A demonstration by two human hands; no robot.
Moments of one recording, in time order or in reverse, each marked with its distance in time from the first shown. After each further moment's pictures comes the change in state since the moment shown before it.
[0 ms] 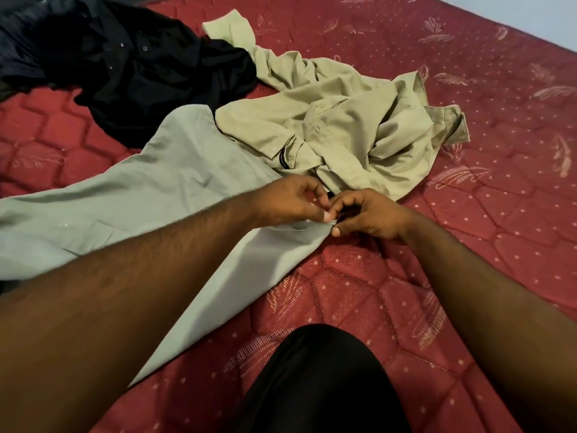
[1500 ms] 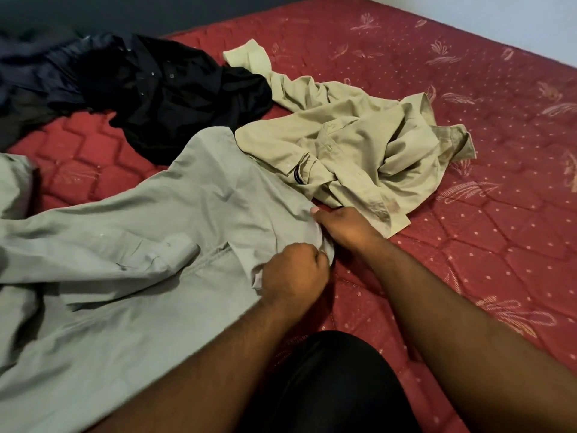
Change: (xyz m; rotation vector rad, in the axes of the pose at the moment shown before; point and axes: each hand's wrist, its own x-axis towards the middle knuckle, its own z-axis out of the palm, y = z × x) left_hand -0.065 -0.009 0.078 0.576 0.547 -0.283; right_hand 0.030 -0.029 0.064 0.017 0.432 0.339
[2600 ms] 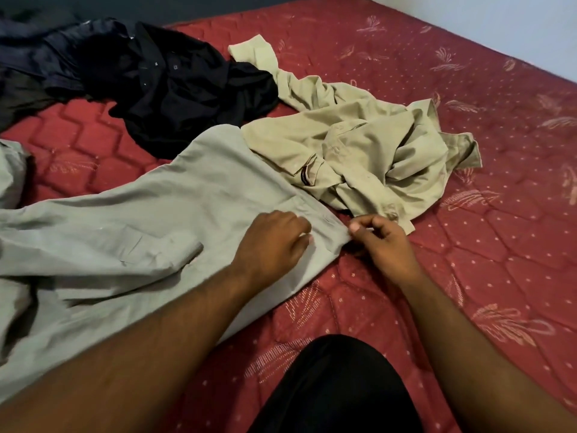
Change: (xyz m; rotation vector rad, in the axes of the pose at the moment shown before) left_hand 0.052 -0.061 -0.019 0.125 0.299 0.655; right_hand -0.030 0.039 -0.027 0.390 0.072 -0.216
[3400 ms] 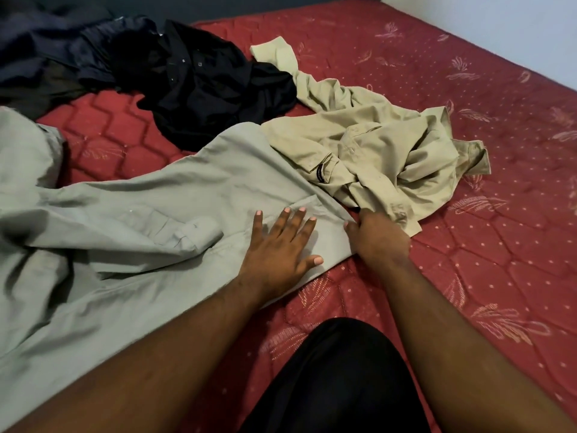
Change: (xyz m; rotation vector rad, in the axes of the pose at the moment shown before) left_hand -0.045 0.009 0.002 0.240 -0.407 -0.215; right_hand 0.007 -0.028 0.035 -1.243 0.082 0.121
